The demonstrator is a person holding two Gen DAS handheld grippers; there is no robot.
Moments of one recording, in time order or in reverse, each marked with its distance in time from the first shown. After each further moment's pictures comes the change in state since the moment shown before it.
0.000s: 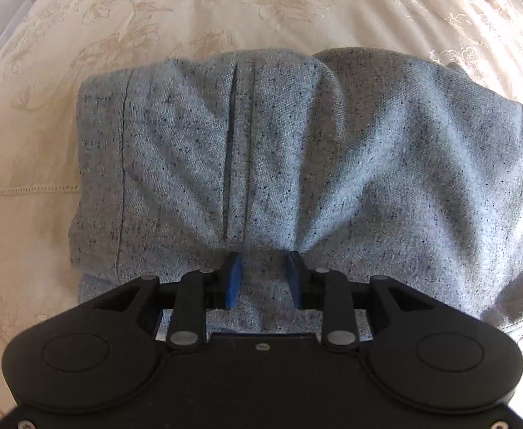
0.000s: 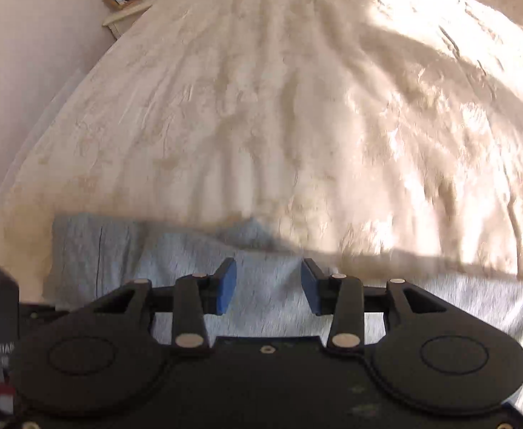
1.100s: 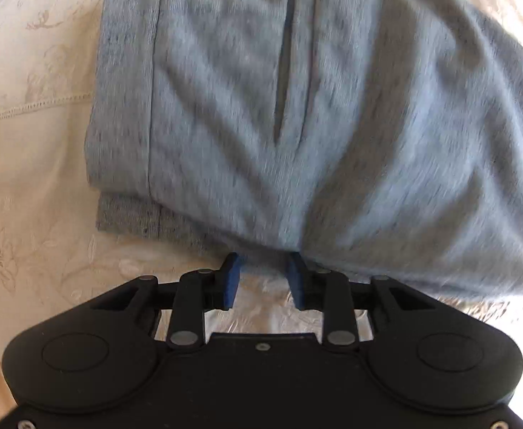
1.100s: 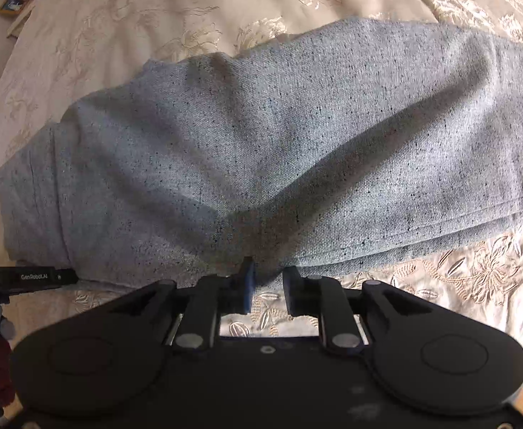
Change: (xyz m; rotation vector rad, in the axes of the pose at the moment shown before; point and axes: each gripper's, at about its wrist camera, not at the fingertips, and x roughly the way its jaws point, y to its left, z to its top) left arm 0.023 0.023 -0.012 -0.061 0.224 0.030; right arm -0.014 -0.013 -0.139 0.342 0.246 -0.108
